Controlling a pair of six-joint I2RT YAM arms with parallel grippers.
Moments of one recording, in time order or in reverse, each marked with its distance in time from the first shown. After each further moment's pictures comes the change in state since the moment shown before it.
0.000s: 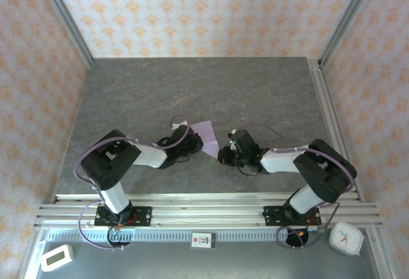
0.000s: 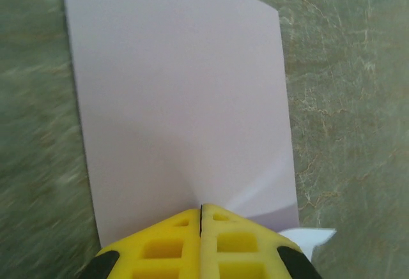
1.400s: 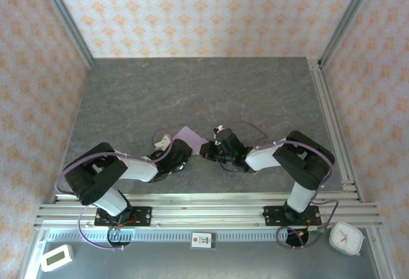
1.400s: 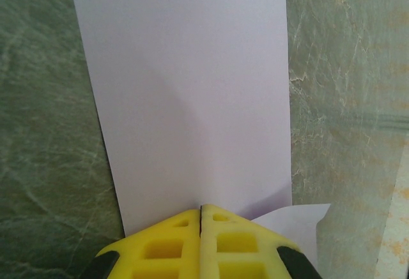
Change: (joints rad) left arm -0.087 -0.157 -0.165 -0.026 -0.248 -0.510; right arm 0.129 0.192 0.112 0.284 0.044 0.205
